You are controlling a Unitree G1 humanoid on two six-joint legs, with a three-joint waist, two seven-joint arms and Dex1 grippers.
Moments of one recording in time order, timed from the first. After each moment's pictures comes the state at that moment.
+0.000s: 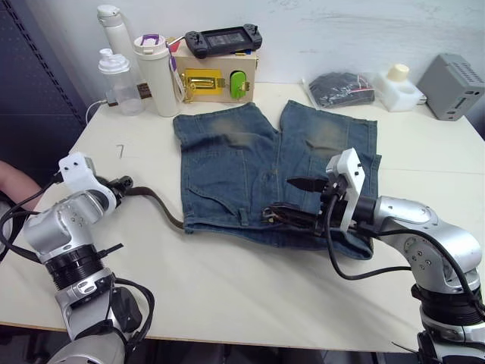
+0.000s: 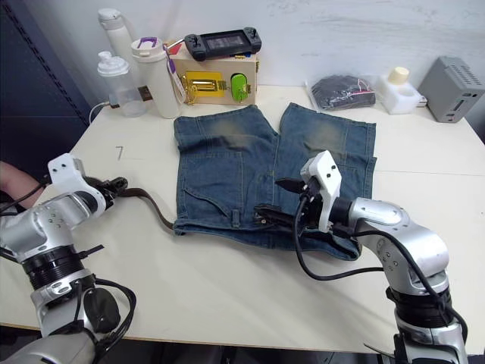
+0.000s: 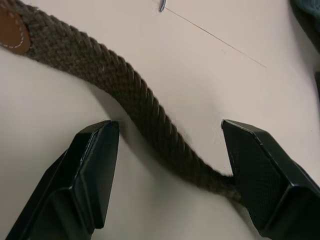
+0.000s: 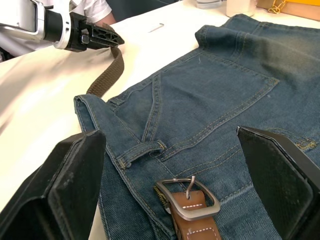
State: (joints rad) left arm -0.66 0.36 0.64 0.09 -0.21 1.16 -0.01; right arm -0.42 -0.58 -0.07 -0.47 0.65 0.89 0.73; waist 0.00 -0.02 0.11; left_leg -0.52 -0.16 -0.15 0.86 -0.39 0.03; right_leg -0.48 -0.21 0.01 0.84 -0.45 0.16
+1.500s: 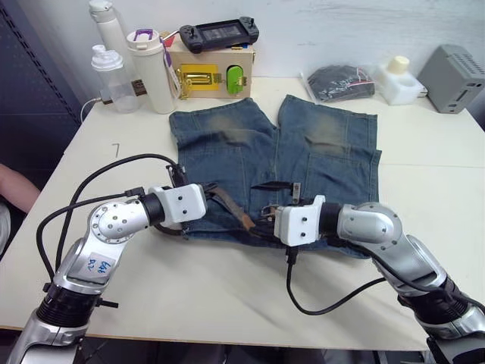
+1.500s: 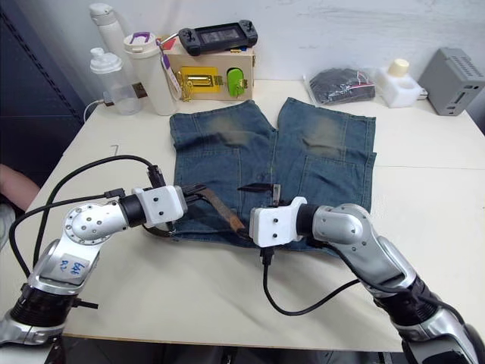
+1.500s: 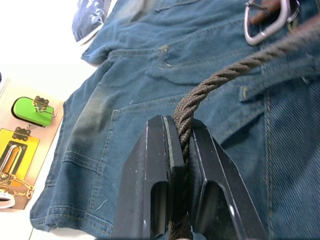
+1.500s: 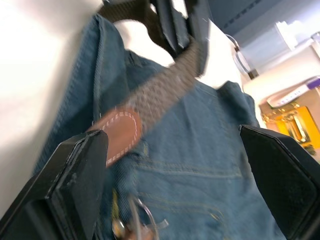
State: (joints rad) left arm -0.35 0.71 -0.10 -0.31 0.08 0.07 -0.66; right arm -0.46 -0.68 0.35 -0.43 -0.05 0.11 0.83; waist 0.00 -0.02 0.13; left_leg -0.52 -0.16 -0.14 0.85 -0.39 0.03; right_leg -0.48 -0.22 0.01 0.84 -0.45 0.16
